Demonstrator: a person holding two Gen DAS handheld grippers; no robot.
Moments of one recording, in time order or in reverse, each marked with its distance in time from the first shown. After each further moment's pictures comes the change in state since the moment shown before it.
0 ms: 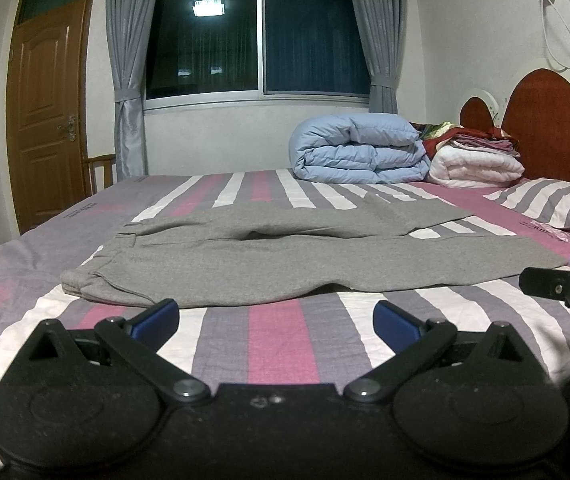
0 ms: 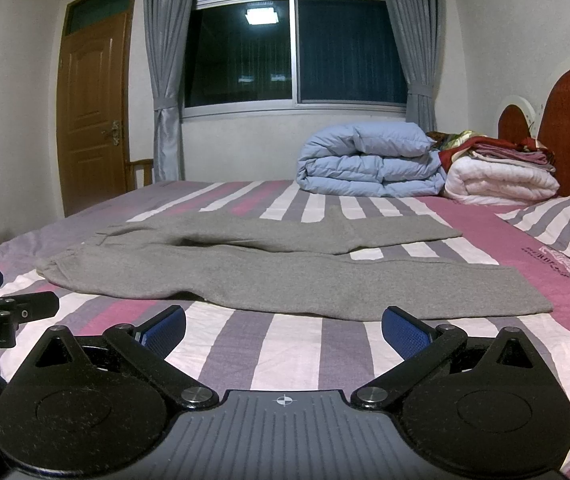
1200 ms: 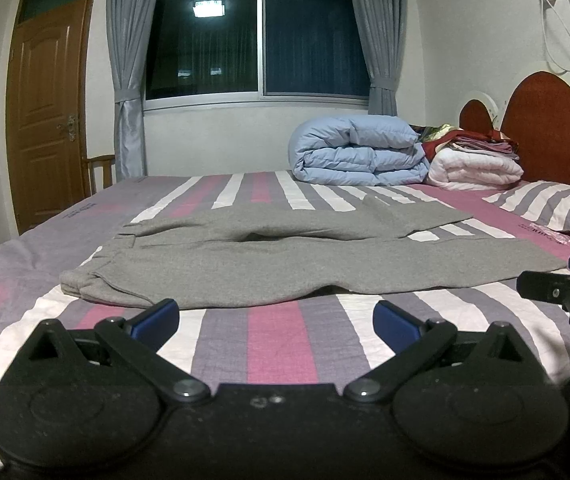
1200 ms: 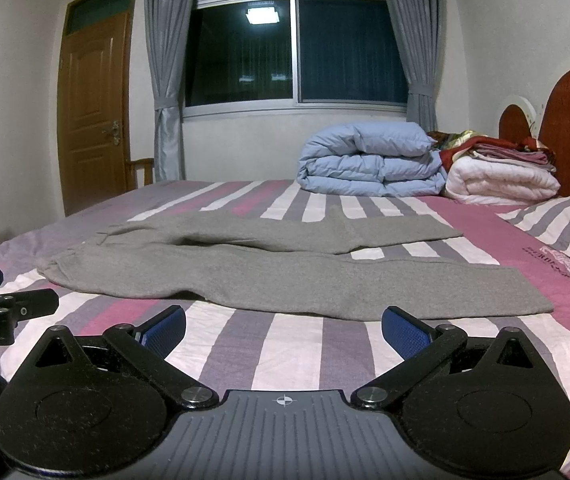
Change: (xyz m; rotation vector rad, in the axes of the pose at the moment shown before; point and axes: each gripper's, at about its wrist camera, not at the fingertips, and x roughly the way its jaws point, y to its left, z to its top) left arm -0.002 -0.001 0.001 -0.002 -0.001 0.001; right arm 0.001 0.001 0.000 -0.001 0.001 0.000
